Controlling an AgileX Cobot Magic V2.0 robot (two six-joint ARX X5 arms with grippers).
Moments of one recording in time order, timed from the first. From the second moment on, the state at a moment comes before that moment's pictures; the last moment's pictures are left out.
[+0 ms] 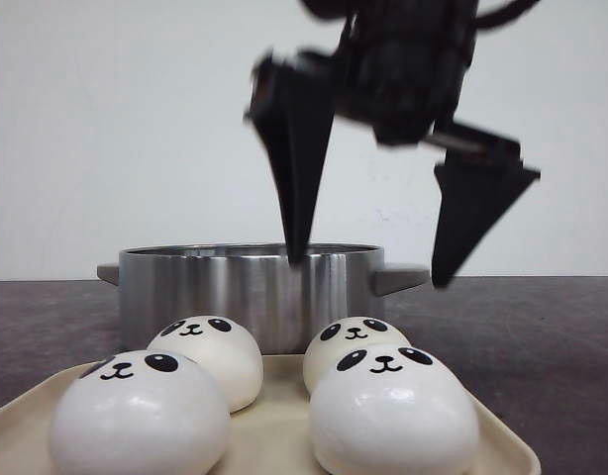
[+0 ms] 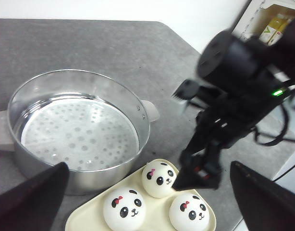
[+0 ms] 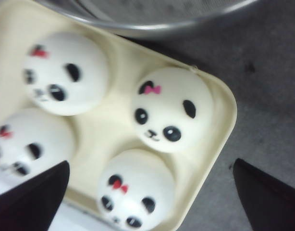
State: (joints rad) left arm -0.36 0.57 0.87 -0.67 0.44 -0.17; right arm 0.80 1.67 1.28 -0.98 -0.12 0.46
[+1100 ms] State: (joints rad) left arm -0.38 0.57 0.87 -0.67 0.44 -0.17; right arm 0.81 1.79 1.28 -0.90 -0.14 0.47
